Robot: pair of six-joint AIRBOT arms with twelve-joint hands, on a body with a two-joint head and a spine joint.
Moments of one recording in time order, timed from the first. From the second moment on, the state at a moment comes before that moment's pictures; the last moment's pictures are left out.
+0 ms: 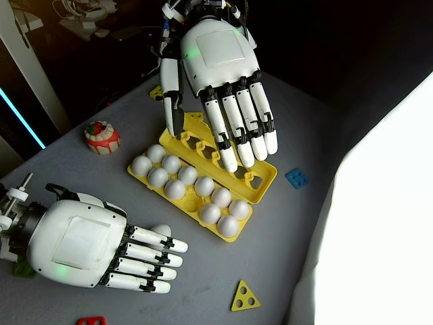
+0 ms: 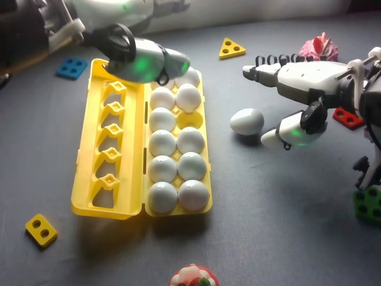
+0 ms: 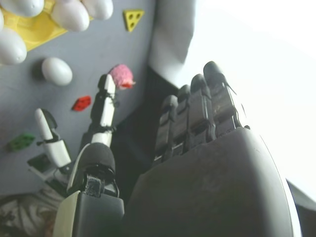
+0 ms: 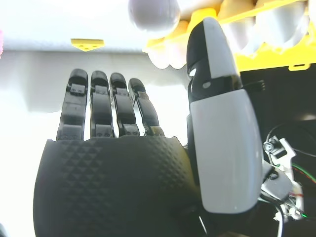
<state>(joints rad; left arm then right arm) 0.24 -0.93 0.92 -1.83 -0.26 3.00 -0.39 -1.18 1.09 1.37 0.37 -1.93</state>
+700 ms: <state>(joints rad) 0.20 -0.92 0.95 -1.98 -0.50 3.00 -0.41 -1.28 1.19 1.42 0.41 -1.97</state>
